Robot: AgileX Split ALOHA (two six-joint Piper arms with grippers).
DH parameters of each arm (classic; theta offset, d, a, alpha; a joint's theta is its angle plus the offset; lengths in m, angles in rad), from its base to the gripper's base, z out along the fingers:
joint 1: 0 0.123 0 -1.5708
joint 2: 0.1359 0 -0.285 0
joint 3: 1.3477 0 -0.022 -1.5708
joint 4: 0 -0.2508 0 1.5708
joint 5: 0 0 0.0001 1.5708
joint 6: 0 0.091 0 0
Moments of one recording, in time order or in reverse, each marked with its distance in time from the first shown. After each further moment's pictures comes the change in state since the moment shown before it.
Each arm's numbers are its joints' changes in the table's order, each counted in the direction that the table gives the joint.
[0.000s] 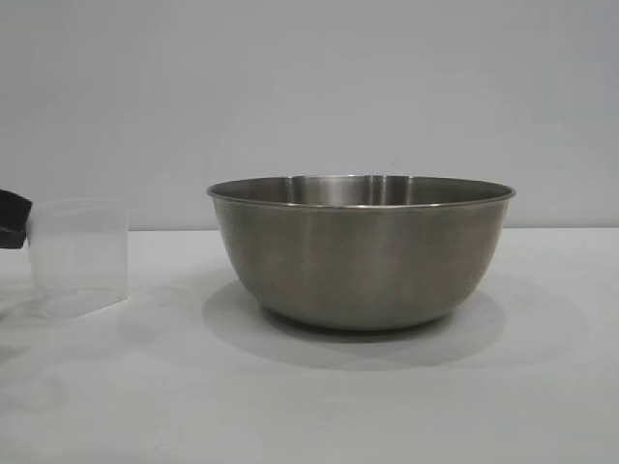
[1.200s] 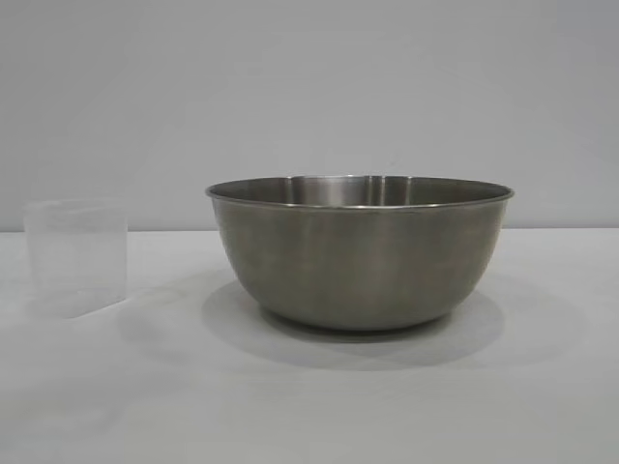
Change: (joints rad) left arm 0.257 -1.237 -0.066 -0.278 0.822 0.011; right arm 0.000 0.000 0.000 0.000 0.000 0.002
